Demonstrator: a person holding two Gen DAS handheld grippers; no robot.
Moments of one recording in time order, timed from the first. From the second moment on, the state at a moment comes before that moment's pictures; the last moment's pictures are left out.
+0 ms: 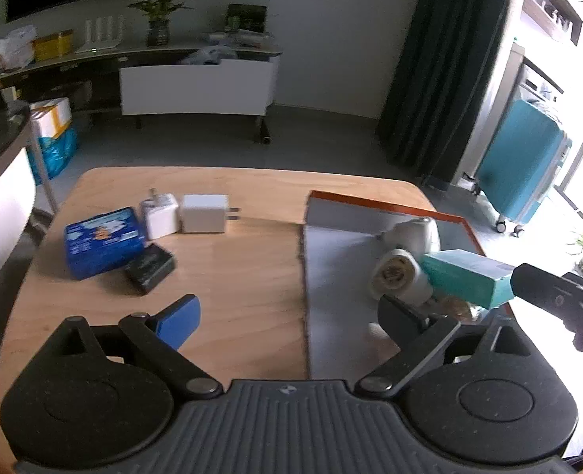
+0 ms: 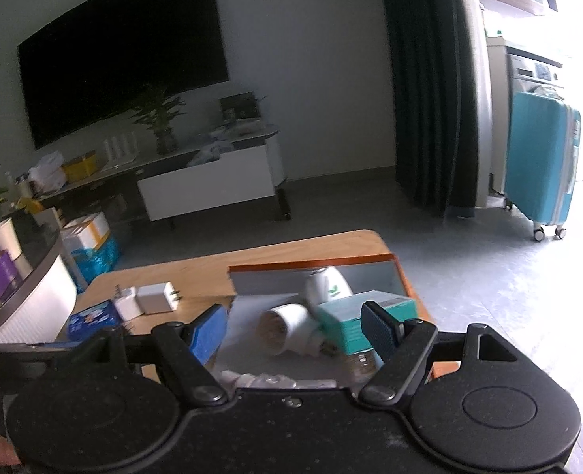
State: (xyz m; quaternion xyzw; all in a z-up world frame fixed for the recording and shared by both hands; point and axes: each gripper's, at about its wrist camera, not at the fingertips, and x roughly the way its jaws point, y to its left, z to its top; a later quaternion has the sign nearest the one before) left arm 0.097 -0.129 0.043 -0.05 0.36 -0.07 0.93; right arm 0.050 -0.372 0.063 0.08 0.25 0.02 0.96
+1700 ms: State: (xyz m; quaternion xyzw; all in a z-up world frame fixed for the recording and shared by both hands) left arm 0.089 0.001 0.020 -0.11 0.37 0.05 0.92; right arm 0.088 -0.238 0.031 0.02 0.31 0.16 0.94
